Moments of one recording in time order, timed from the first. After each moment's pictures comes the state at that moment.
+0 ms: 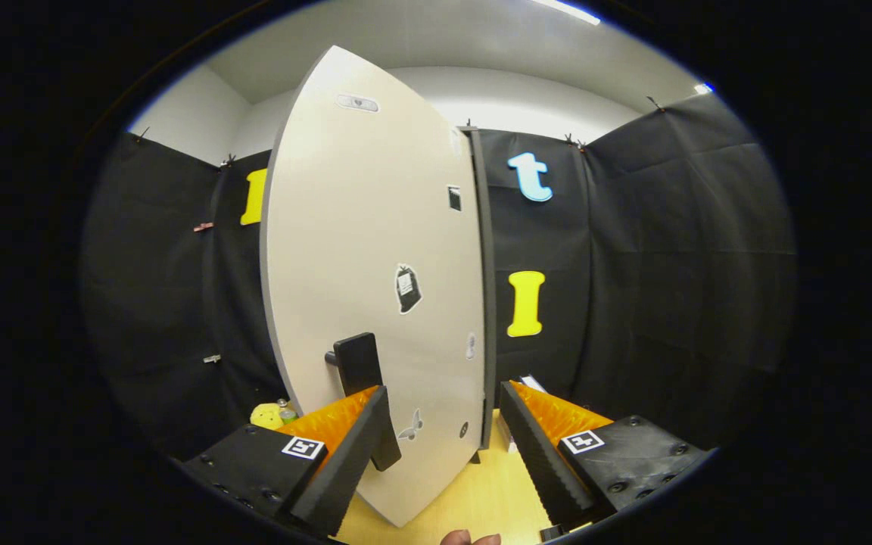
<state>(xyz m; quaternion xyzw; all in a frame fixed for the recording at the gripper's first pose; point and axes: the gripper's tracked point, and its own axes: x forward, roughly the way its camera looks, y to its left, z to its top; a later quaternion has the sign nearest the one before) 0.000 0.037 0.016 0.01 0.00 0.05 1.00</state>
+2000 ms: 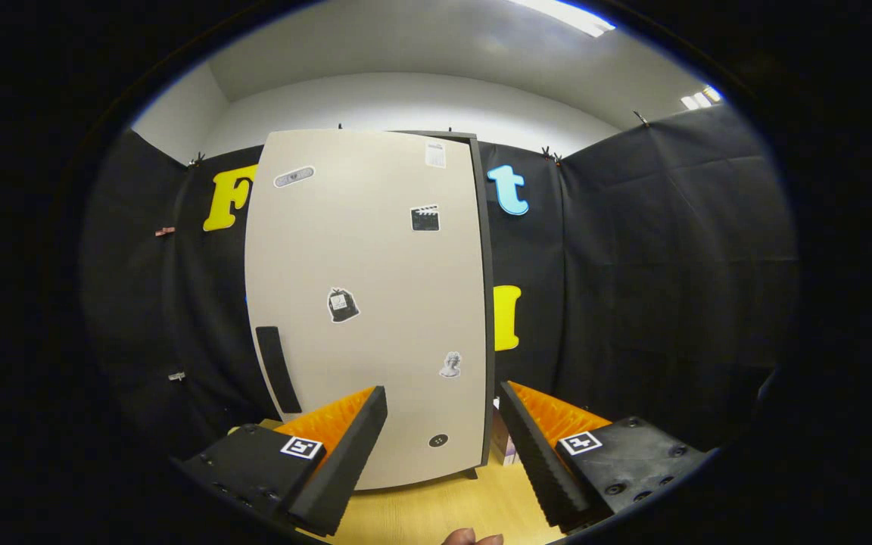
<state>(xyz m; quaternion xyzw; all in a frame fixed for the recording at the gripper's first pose) 0.051 0.030 0.036 0.01 -0.02 -0.05 1.00</state>
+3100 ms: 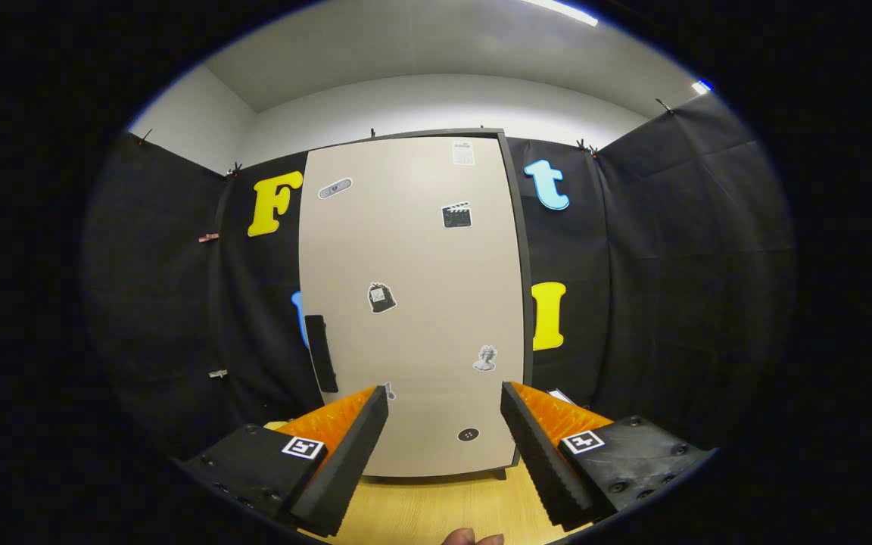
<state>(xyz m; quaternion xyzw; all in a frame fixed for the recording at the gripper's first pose) 0.044 0.045 0.034 0.03 -0.02 0.05 1.00</state>
